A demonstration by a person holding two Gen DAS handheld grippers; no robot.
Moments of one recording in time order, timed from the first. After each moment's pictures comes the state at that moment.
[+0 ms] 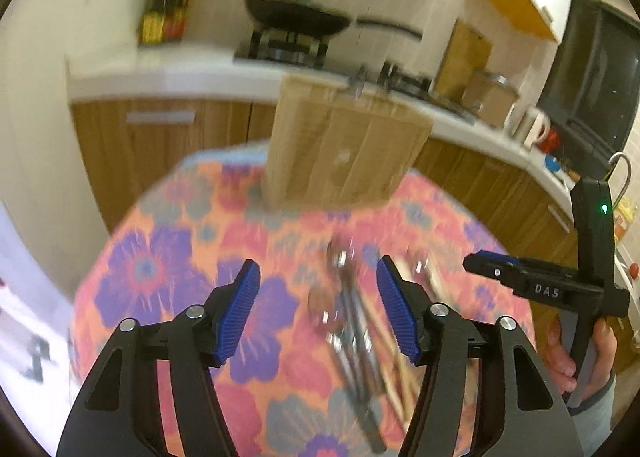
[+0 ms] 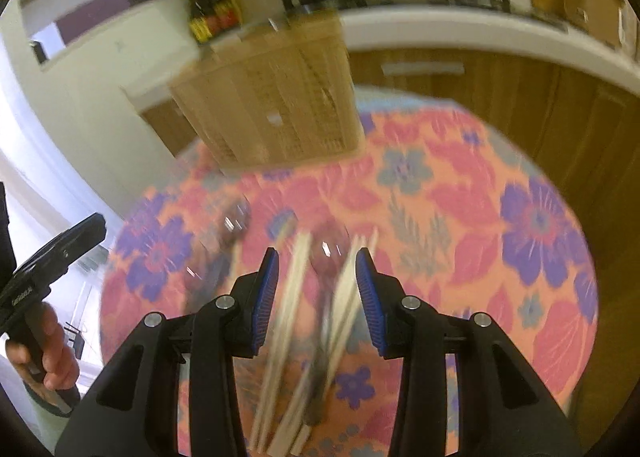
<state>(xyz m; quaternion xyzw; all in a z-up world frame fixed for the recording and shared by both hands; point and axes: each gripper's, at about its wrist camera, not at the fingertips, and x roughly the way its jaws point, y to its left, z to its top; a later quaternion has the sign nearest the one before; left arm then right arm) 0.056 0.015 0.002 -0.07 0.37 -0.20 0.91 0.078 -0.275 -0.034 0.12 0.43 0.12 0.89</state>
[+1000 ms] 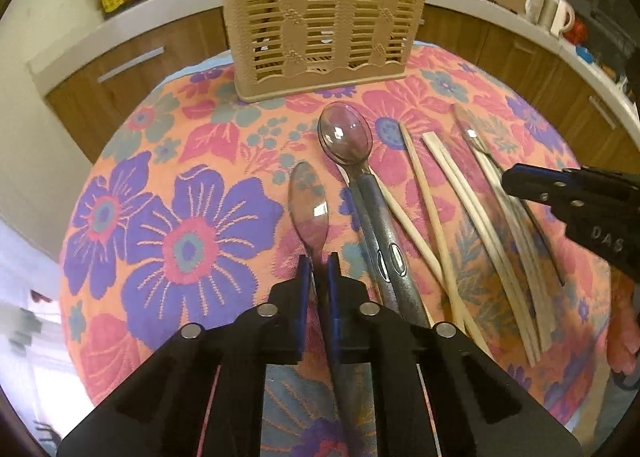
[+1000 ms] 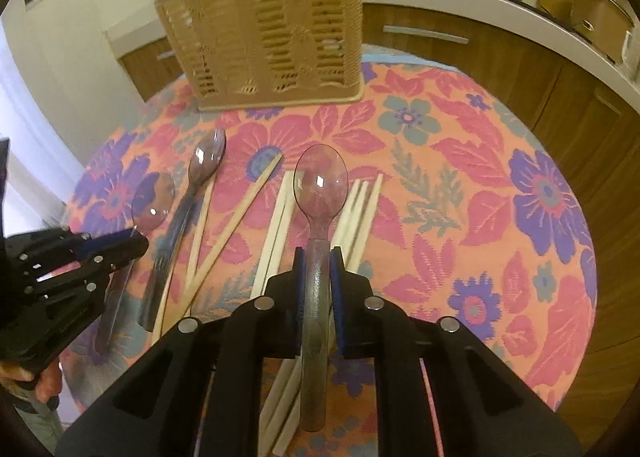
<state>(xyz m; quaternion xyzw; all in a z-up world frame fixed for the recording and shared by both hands) 0.065 -0.040 -0.060 0.07 0.47 -0.17 0.86 0.069 -0.248 -0.064 0.05 0.46 0.09 0.88</state>
